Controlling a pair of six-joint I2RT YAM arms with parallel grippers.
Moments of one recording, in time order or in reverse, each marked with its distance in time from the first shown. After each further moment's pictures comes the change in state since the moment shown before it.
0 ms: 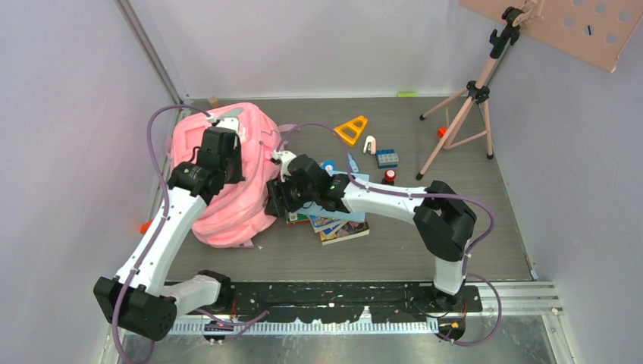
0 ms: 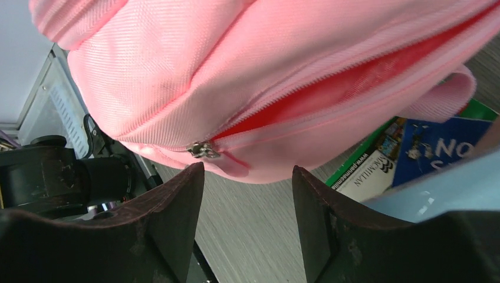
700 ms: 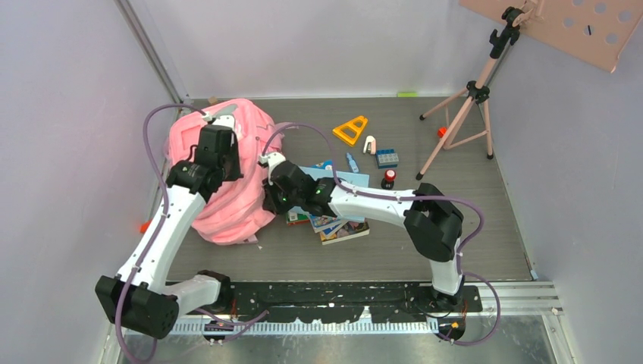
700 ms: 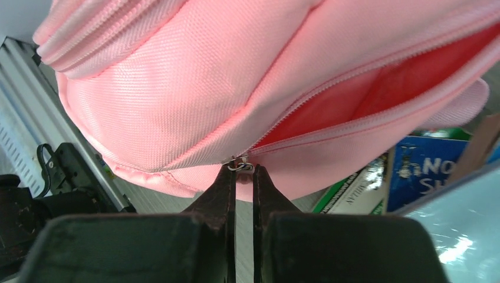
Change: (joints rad) left arm 0.028 0.007 0.001 0.013 0.015 -0.014; right arm 0.077 0.086 0.122 -0.058 0.216 -0.039
